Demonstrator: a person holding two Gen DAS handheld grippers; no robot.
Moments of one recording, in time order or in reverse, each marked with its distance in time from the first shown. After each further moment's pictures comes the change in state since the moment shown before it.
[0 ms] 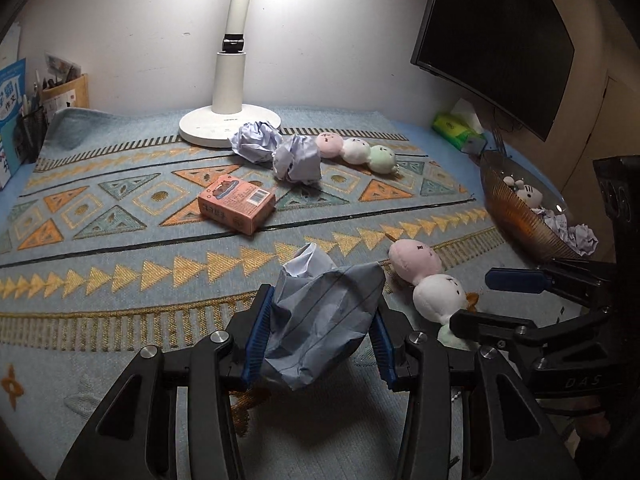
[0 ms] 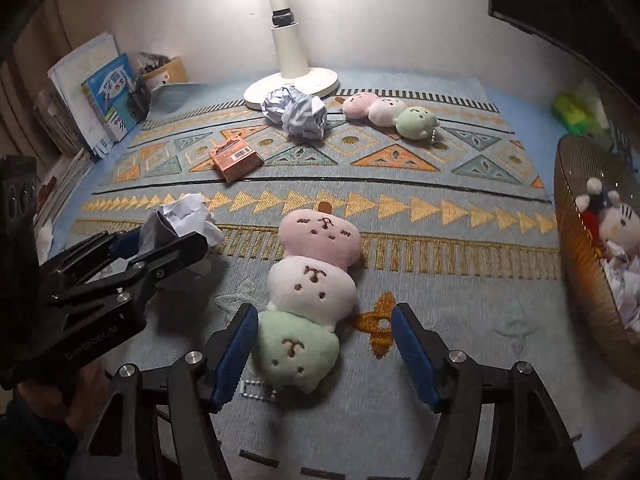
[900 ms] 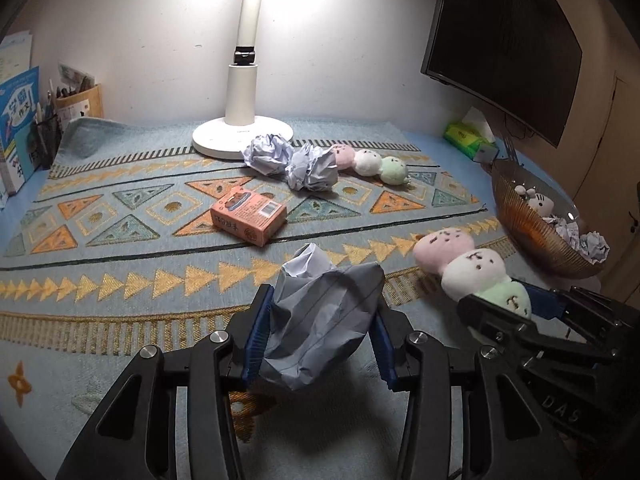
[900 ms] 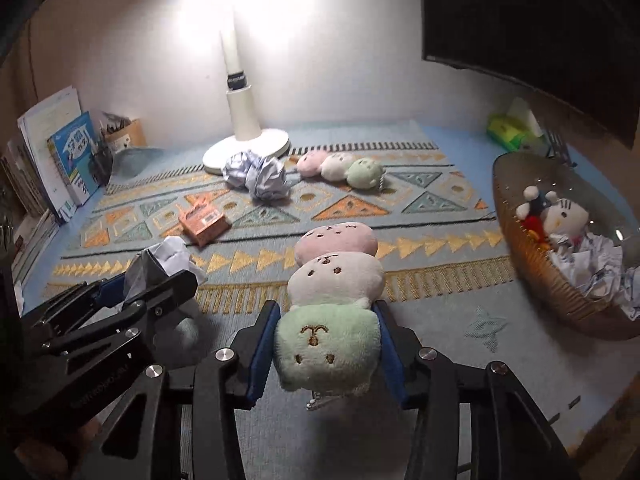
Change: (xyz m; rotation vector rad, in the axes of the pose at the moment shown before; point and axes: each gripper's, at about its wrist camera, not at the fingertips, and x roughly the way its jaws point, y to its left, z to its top) left arm -0.006 -0.007 0.006 -0.004 -0.049 0.047; right arm -0.033 0.015 -0.002 0.121 -0.244 -0.188
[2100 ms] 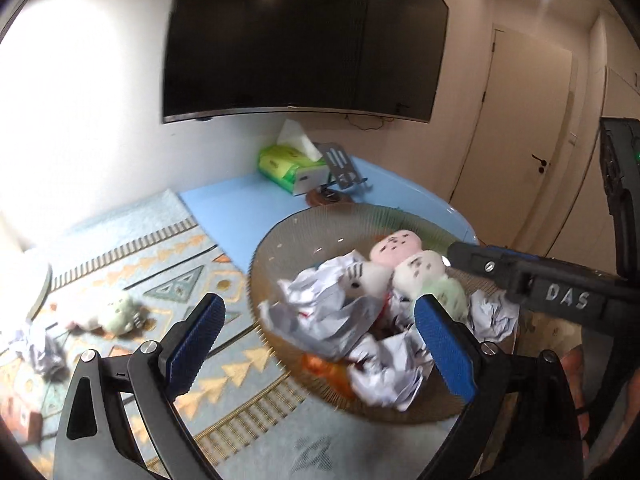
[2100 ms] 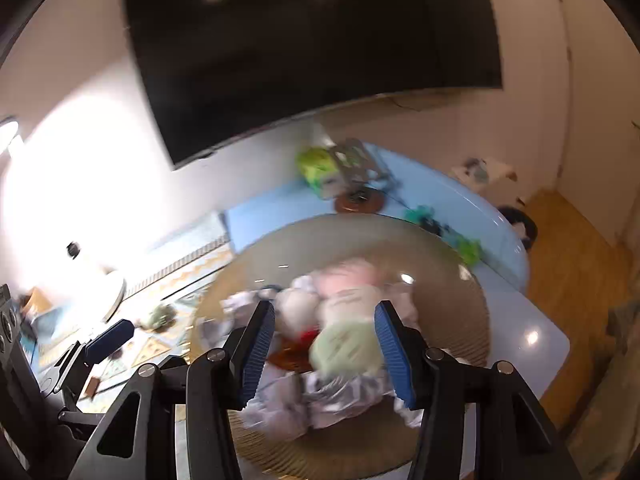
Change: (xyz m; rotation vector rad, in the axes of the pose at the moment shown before) left arm 0.074 -0.225 0.091 0.294 -0.039 -0.368; right arm -0.064 -0.224 0.058 0.347 -0.119 -0.235
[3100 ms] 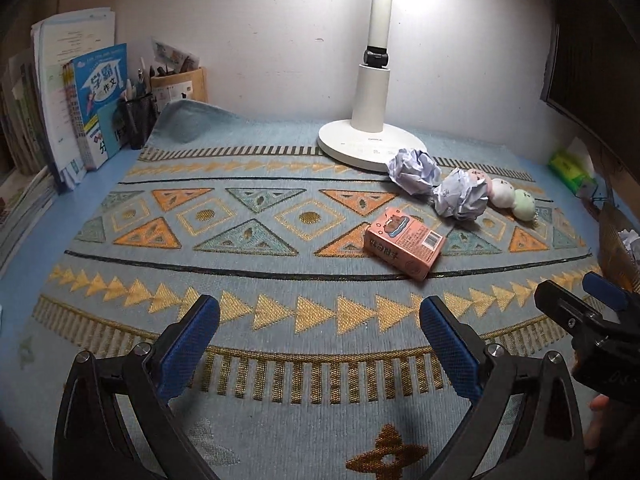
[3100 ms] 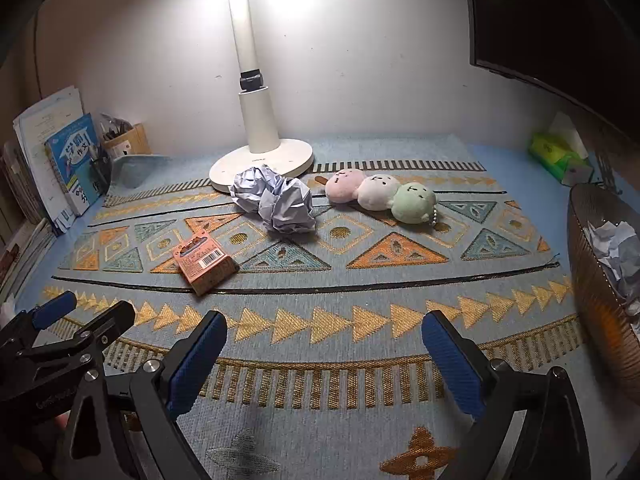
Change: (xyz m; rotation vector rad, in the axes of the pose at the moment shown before) left arm -0.159 0.222 -0.152 -0.415 0.061 0.704; right arm 0.066 0.250 -0.131 -0.391 0.095 0.289
